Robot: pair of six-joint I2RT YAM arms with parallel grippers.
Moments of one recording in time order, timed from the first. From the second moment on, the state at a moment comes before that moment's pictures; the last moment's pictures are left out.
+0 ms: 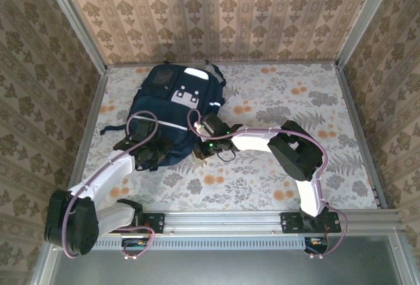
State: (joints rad) left arm -0.38 1.14 0.63 -0.52 0.11 -1.14; right arm 0.79 2.00 1.22 -0.16 -0.38 0.40
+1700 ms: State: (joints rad) left arm -0.57 0.82 0.75 -0.43 -0.16 -0.45; right arm 0.57 0.84 0.52 0.08 0.34 0.23
